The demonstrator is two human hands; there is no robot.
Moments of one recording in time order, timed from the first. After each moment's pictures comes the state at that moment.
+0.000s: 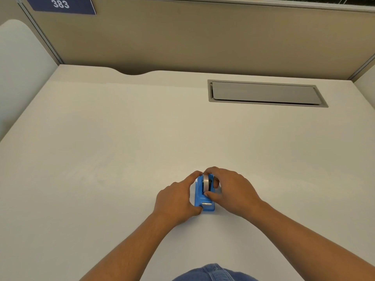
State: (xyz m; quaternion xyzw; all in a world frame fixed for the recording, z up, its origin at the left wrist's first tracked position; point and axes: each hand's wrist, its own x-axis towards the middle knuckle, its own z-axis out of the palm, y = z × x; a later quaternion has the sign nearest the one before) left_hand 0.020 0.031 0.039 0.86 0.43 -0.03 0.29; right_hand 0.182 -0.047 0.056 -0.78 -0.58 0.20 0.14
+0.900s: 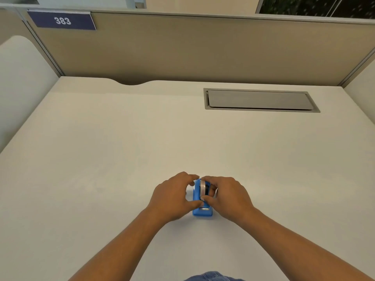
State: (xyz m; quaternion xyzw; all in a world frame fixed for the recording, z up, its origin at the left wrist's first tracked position) left_hand 0.021 0.048 0.058 0.89 0.36 0.01 0.28; right_hand 0.173 -0.046 0.054 -0.81 -0.52 0.21 0.17
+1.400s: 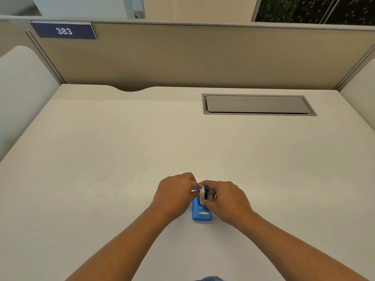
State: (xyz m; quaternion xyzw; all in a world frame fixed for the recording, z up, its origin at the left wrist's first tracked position) left_hand 0.036 0.056 0.068 0.94 0.29 0.05 0.18; right_hand 0.172 -0.047 0.056 -0.81 -0.52 0.21 0.17
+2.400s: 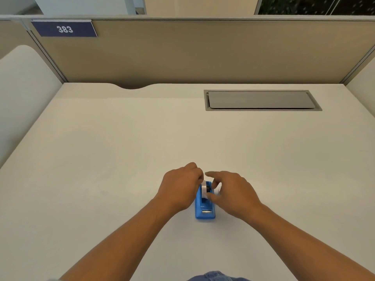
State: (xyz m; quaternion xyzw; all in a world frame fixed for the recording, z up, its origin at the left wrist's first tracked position) left_hand 0.045 0.062 0.070 0.94 0.30 0.04 0.15; right_hand 0.180 -0.047 0.071 -0.80 -0.52 0.21 0.18
